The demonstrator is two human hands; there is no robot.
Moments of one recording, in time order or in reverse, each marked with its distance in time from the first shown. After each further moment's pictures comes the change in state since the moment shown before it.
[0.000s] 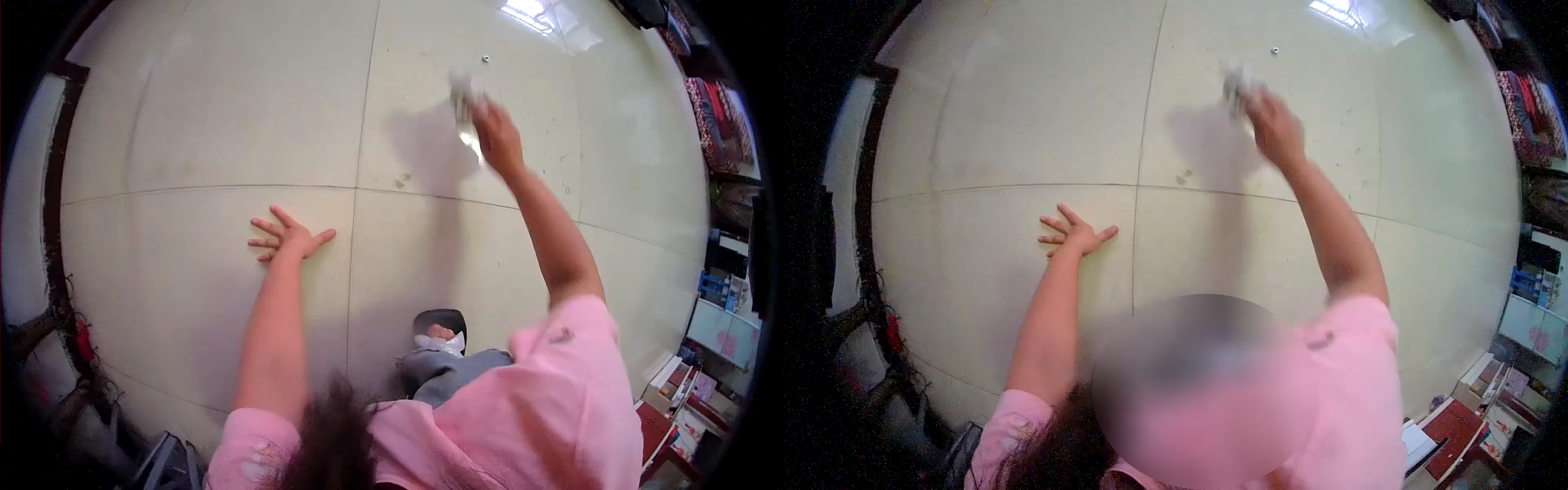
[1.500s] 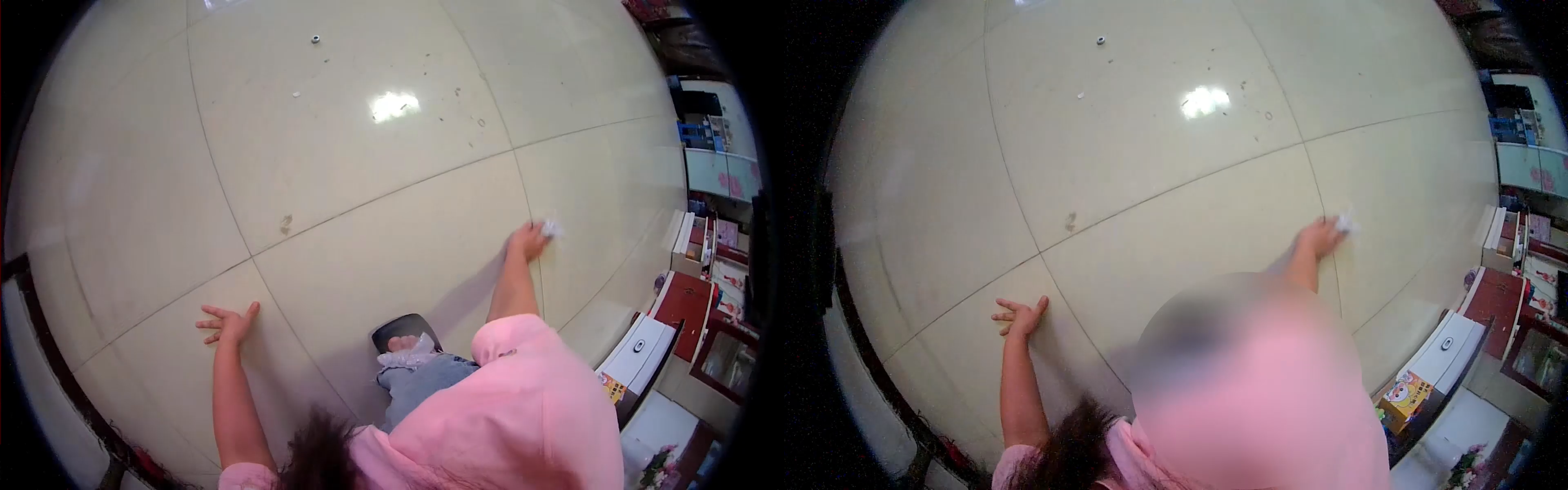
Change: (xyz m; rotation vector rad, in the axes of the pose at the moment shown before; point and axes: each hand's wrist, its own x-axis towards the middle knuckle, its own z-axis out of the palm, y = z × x) left_hand 0.034 -0.004 0.015 0.164 0.058 0.010; right_hand -0.410 0.047 -0.089 -0.820 0.001 1.860
